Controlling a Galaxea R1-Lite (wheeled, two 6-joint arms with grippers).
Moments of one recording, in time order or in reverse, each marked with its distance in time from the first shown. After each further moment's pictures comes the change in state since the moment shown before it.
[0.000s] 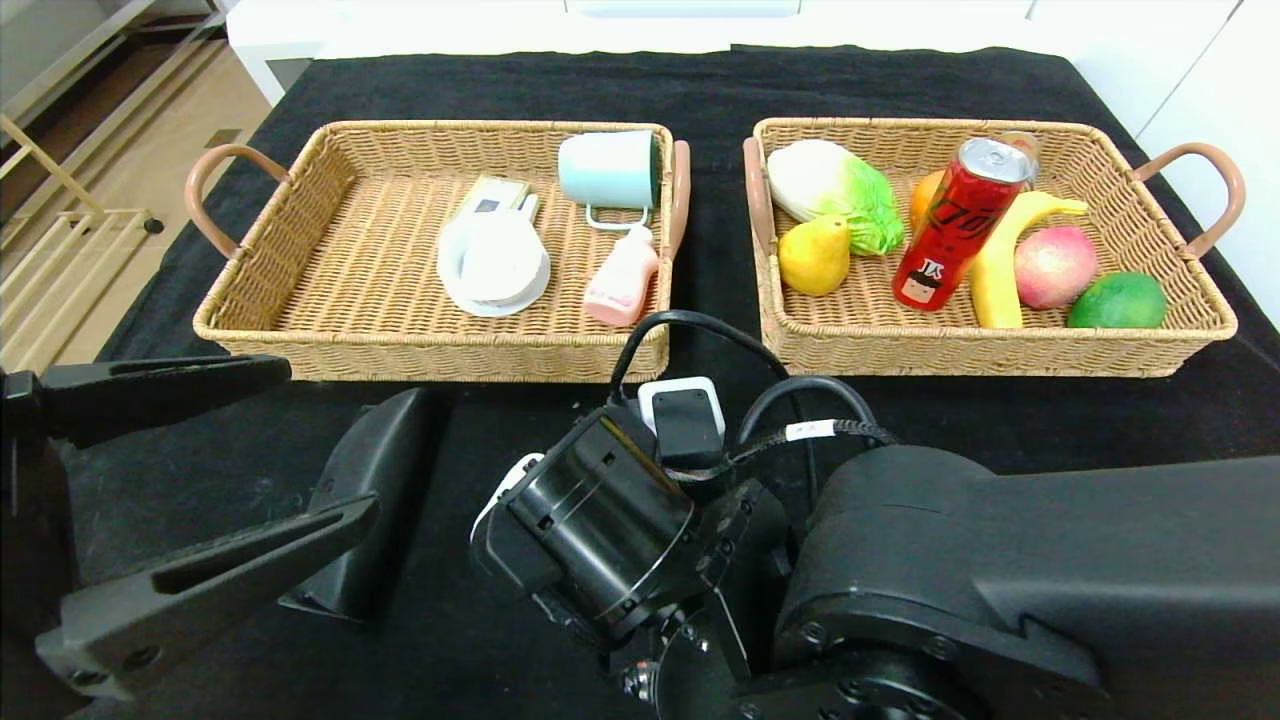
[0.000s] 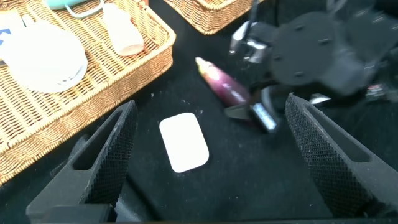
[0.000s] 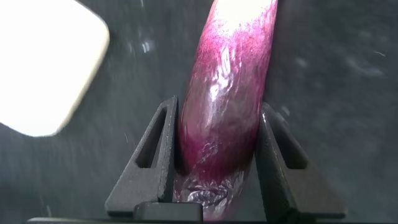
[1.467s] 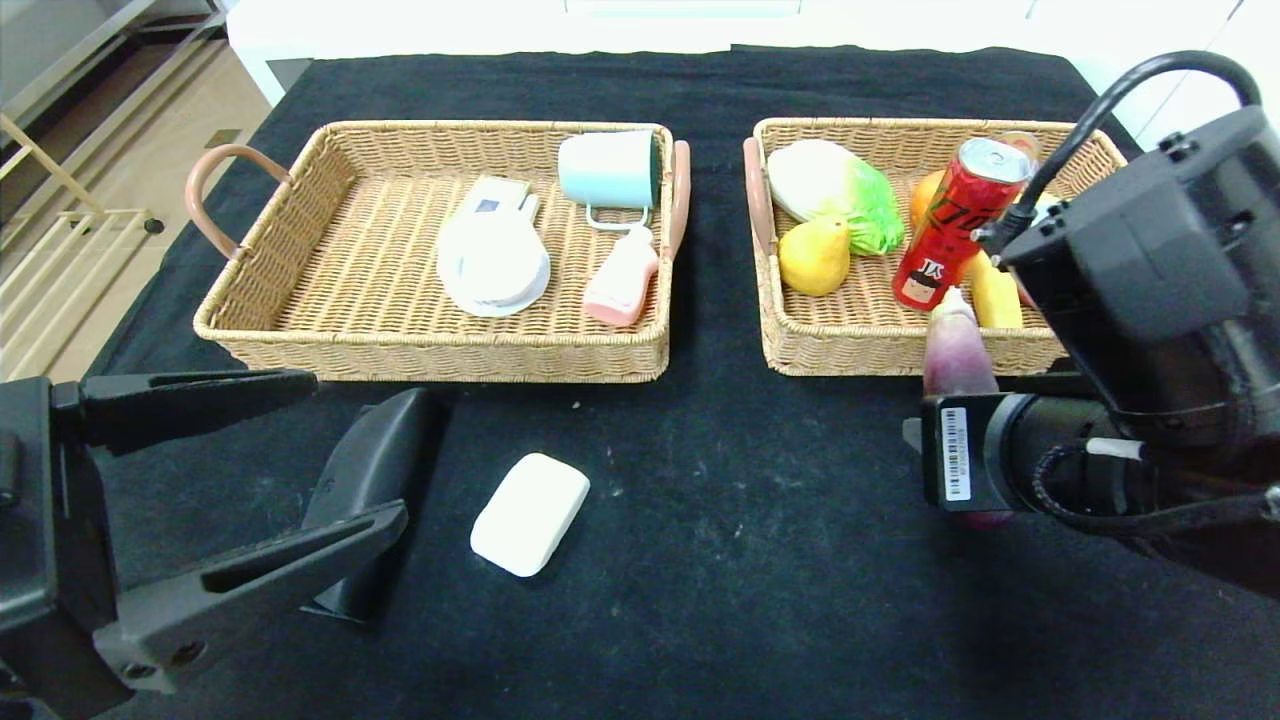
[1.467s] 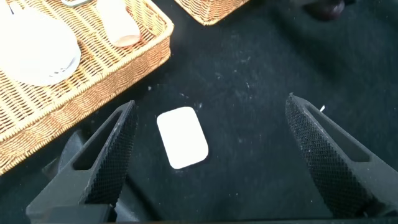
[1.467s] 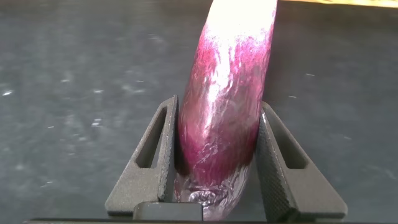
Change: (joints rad) left arm 0.000 0.029 0.007 0.001 0.000 0.004; right arm -0.210 -0.477 0.247 0.132 -0.001 -0.102
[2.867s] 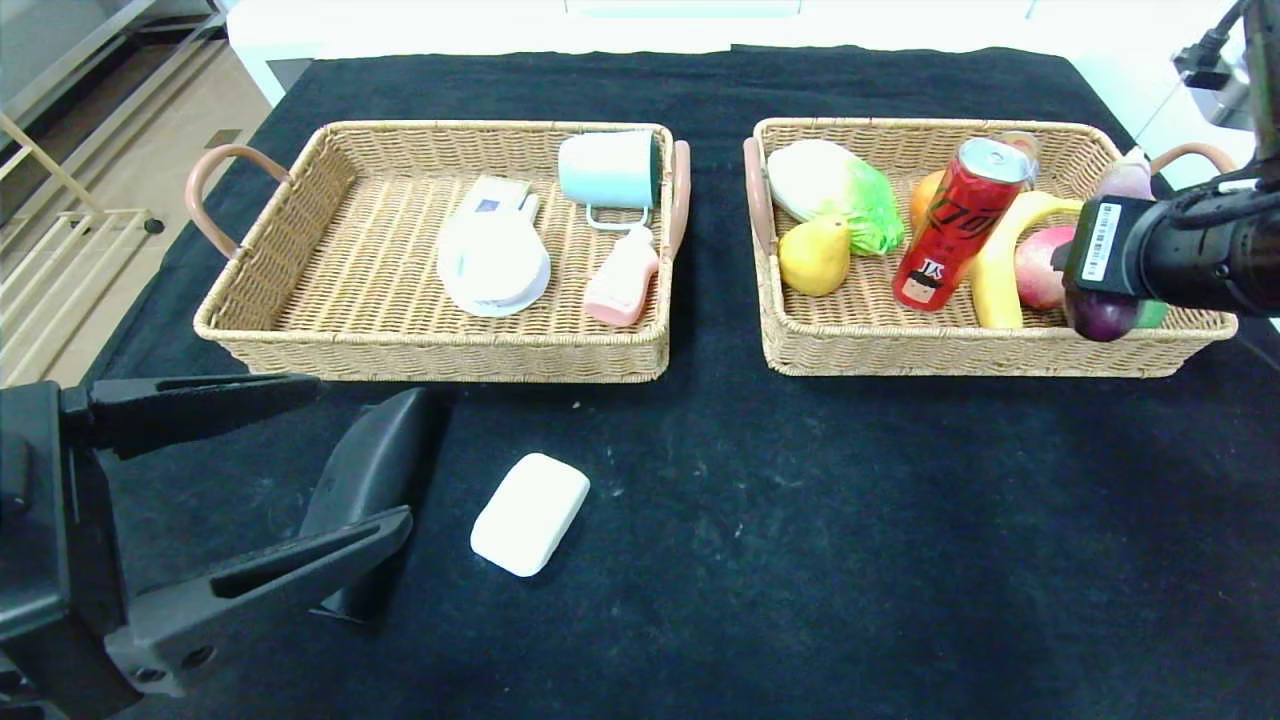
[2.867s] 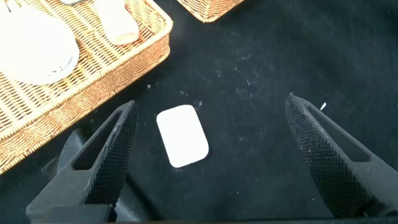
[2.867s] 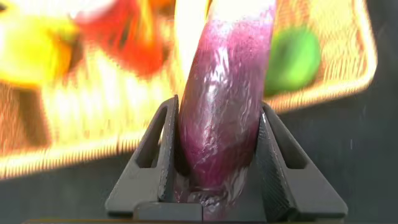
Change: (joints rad) left arm 0.000 0.004 0.006 0.000 0.000 0.009; right arm -0.486 0.007 -0.127 -0.246 0.139 -0.232
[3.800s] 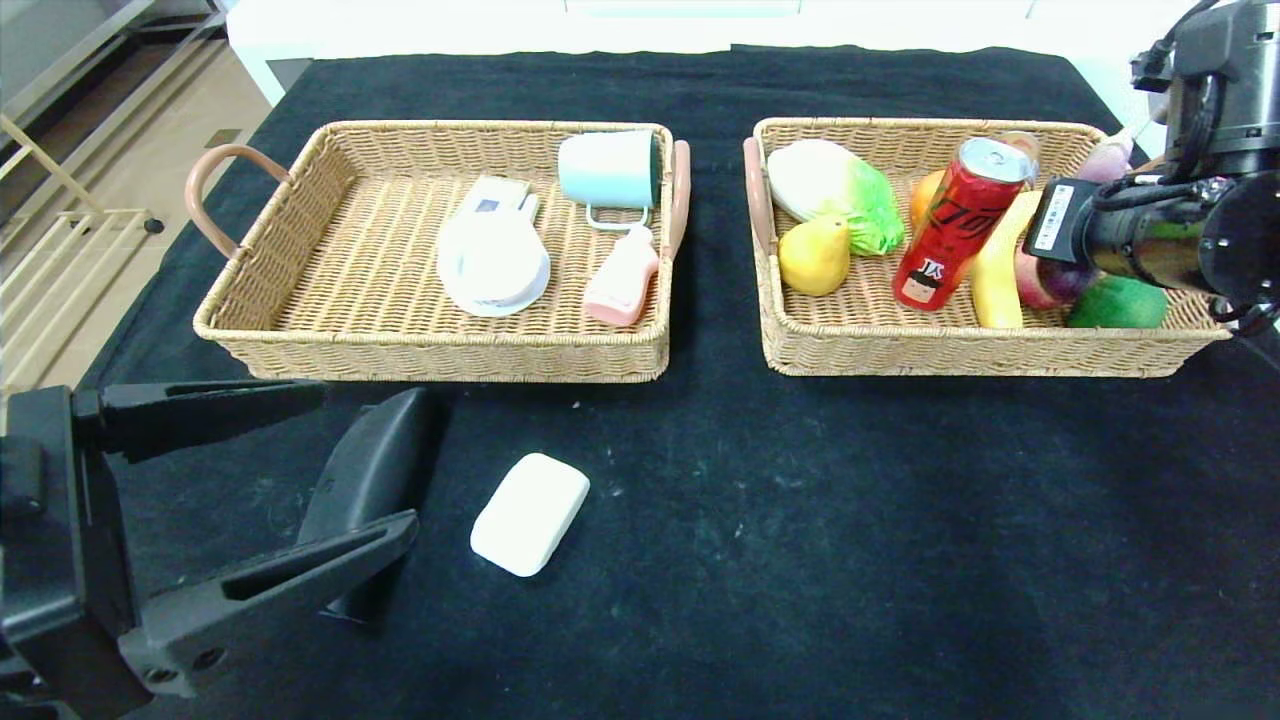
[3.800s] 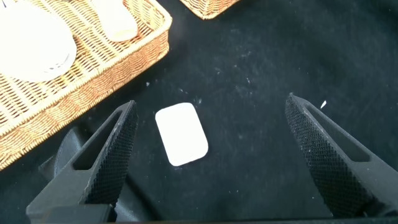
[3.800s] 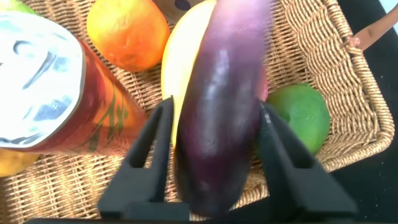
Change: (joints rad) left arm 0.000 0.006 0.003 0.000 -0.001 0.000; right arm -0.099 0.124 0.002 -0.276 0.003 -0.066
